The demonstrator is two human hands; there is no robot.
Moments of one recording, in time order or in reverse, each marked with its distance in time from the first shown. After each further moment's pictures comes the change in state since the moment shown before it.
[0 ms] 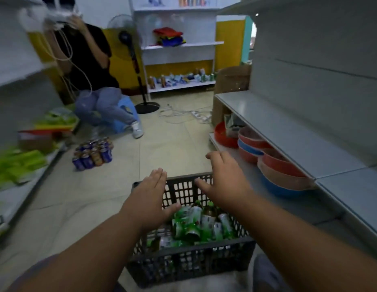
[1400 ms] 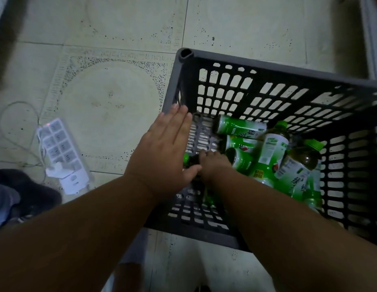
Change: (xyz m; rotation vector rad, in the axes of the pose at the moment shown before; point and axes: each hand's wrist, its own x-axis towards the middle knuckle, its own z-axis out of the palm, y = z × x) left_hand 0.033 -0.185 0.244 0.022 -0.157 -0.157; right_hand 0.057 0.040 0.496 -0.440 -1.145 -0.161
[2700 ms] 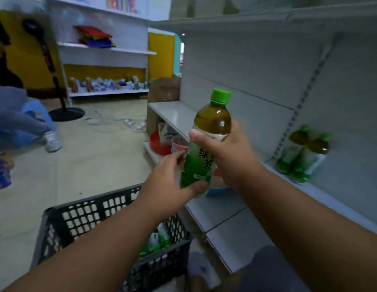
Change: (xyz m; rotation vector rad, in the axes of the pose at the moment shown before) left_hand -0.097 0.343 -0.292 -0.878 0.204 0.519; right_hand -0.611 0.139 -0.148 1.265 1.485 -0.129
